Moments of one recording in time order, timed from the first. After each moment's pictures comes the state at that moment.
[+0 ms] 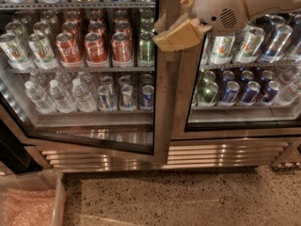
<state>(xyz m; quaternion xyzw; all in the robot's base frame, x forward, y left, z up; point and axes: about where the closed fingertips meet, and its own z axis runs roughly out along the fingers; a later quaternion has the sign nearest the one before) 0.512 -0.031 1.032 -0.60 0.64 0.22 0.43</state>
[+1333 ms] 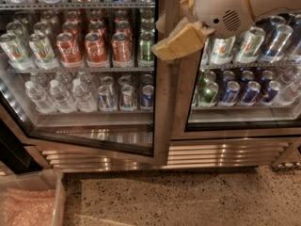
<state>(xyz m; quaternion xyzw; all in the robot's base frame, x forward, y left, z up) 0.490 -0.026 1.036 -0.61 0.64 0.21 0.42</state>
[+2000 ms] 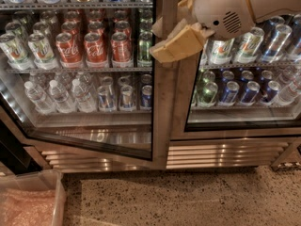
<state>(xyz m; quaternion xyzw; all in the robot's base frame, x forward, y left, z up) 0.481 -0.028 1.037 -0.61 0.64 0.21 0.42</state>
